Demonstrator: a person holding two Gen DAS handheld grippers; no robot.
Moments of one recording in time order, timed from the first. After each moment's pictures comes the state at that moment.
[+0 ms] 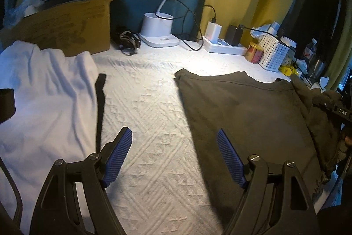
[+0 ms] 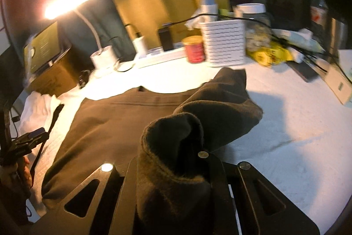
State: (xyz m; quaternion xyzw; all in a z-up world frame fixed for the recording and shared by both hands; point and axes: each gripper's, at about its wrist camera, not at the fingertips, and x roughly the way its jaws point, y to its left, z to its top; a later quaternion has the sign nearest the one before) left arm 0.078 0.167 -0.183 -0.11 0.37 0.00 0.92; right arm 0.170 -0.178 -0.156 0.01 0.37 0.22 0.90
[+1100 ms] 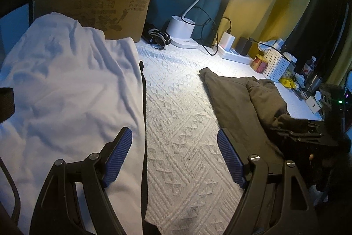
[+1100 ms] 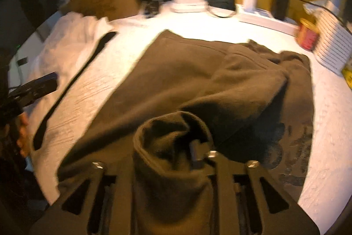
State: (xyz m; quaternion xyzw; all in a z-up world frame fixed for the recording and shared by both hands) left arm 0.022 0.213 -0.186 -0.17 0.35 0.01 0.92; right arm 0.124 -0.005 -0.199 -0.14 0.45 0.37 0.80
